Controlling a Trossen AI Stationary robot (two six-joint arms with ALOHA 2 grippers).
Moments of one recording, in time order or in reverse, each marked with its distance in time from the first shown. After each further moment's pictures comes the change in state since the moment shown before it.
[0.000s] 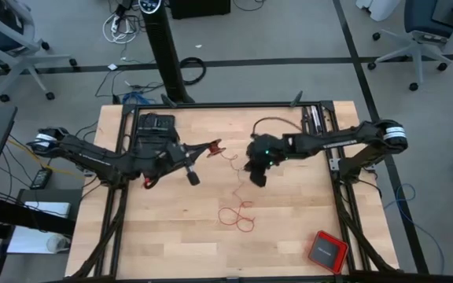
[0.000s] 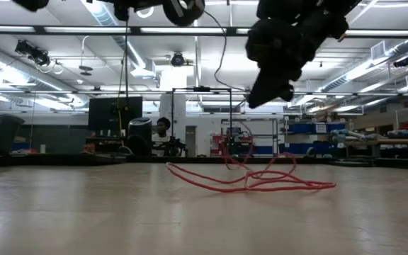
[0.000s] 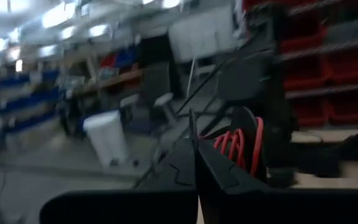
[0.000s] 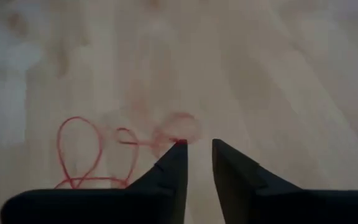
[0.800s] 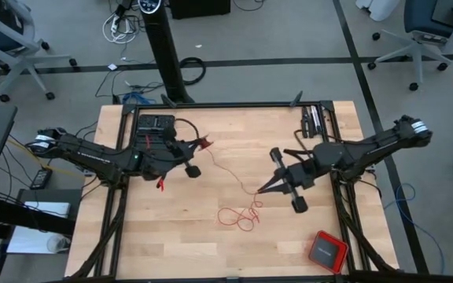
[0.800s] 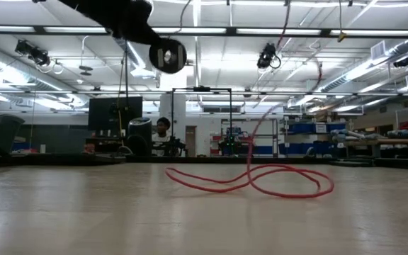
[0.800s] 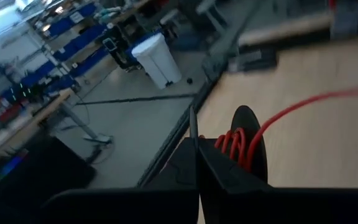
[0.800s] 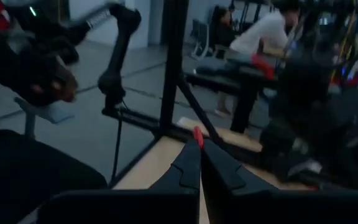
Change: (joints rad) left arm 0.055 0.001 0.106 -0.569 -0.233 -0.119; right arm 0.399 -0.331 0.001 0.439 0.028 -0.503
